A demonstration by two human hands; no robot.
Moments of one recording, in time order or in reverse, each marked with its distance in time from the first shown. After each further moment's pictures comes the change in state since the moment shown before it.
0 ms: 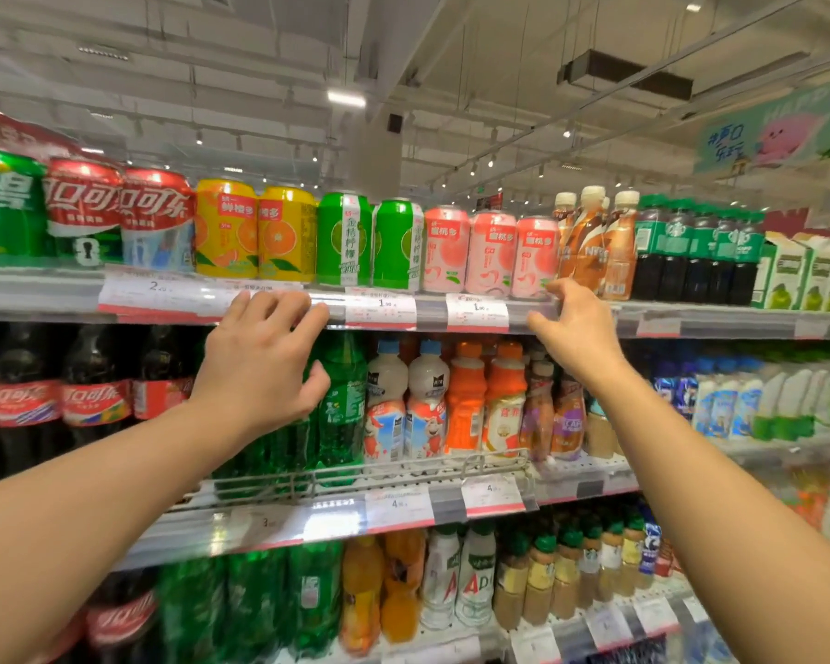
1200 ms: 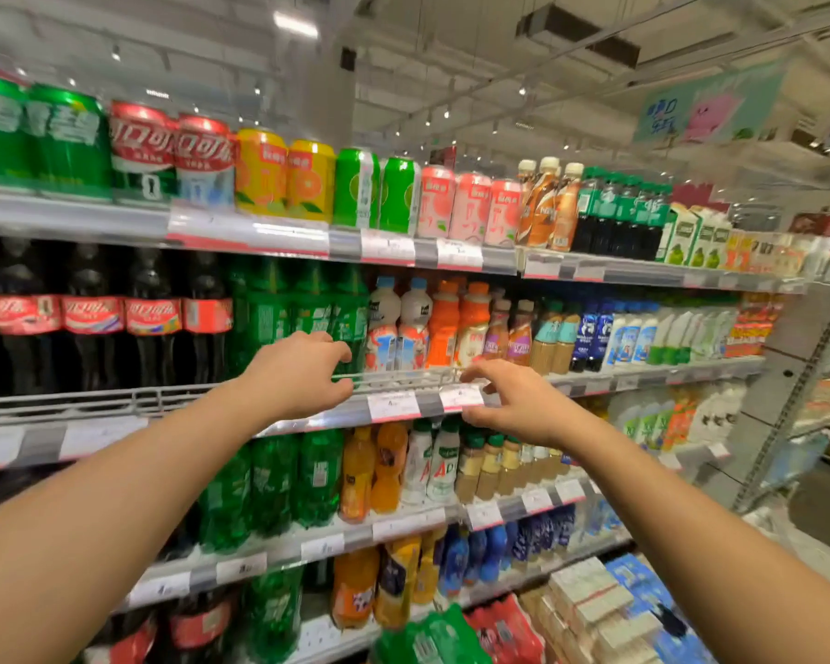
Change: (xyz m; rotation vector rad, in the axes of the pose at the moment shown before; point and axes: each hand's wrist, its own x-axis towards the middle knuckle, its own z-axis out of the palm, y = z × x) left_hand -0.085 0.018 -0.053 -0.348 -0.624 0.041; right_hand -0.215 -0.068 -0.044 -0.240 -0.631 -0.195
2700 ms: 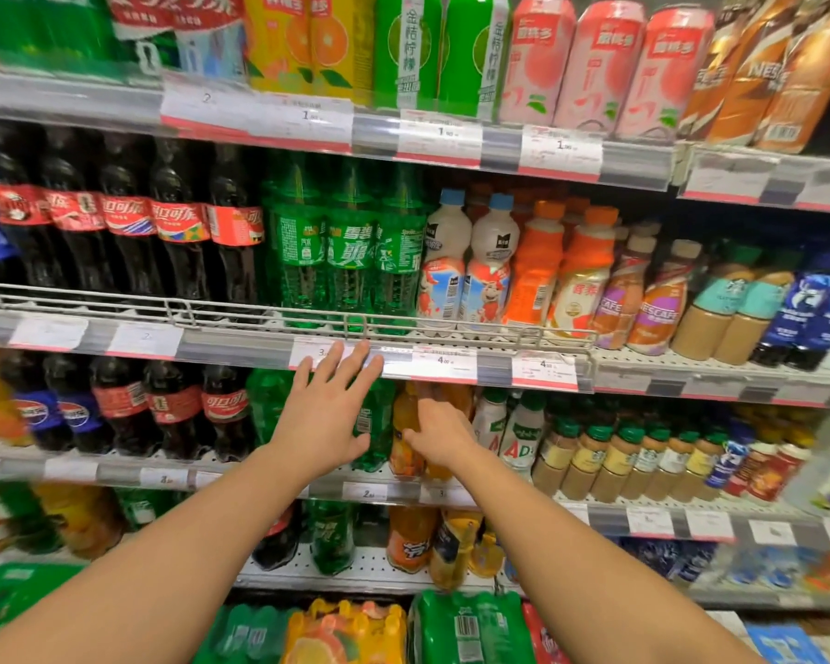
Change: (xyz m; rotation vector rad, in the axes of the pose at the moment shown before) left_hand 0.008 0.024 0.195 0.191 0.005 -0.290; right_hand 0.148 0.026 0.258 0.131 -0.289 -0.124
